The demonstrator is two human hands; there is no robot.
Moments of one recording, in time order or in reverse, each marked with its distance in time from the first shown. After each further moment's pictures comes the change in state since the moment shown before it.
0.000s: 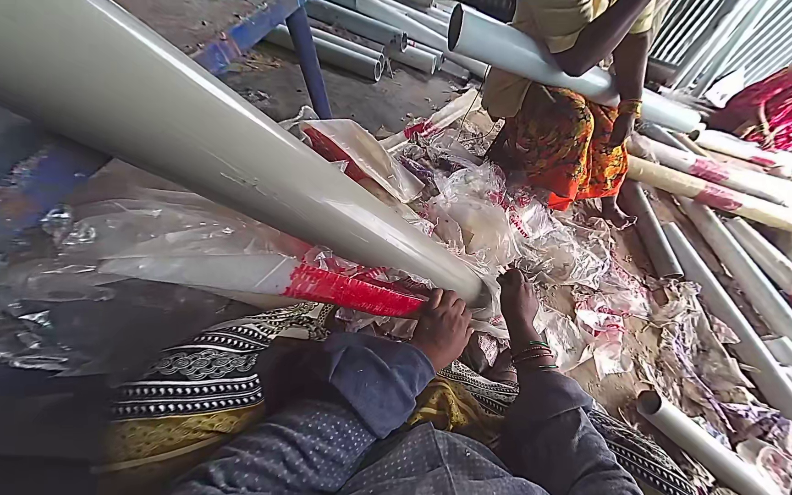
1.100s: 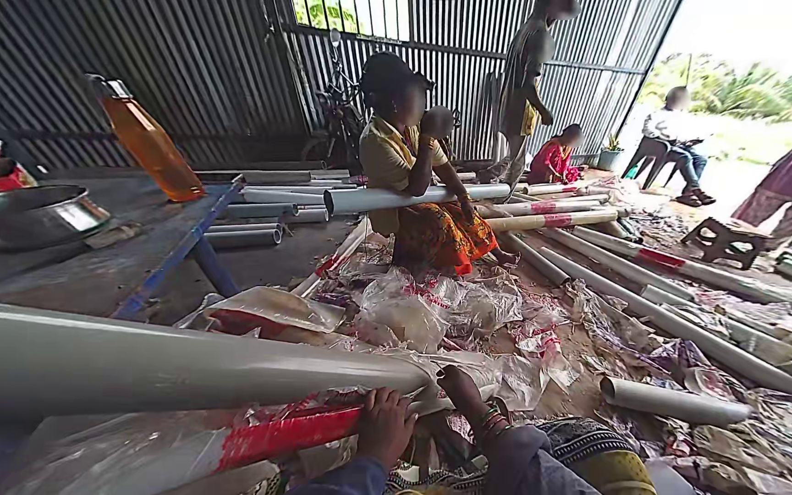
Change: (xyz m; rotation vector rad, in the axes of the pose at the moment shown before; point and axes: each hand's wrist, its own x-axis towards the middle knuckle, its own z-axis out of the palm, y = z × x) left_hand -0.003 -0.002 0.018 0.183 0.085 -0.001; right_hand -0.045 0.050 0.005 0.342 -0.224 0.034
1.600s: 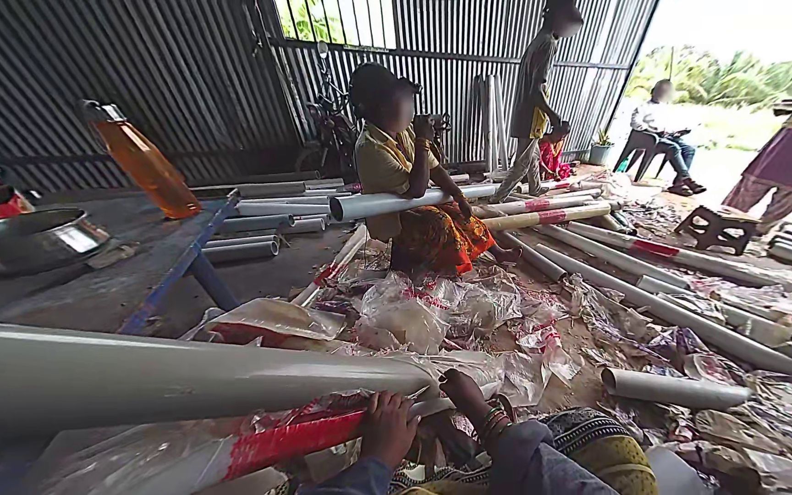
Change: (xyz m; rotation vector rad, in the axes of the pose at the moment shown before) left_hand -0.002 -0.003 0.004 0.011 -0.002 0.012; right_hand -0.009 0.003 0.002 -0.029 -0.046 0.009
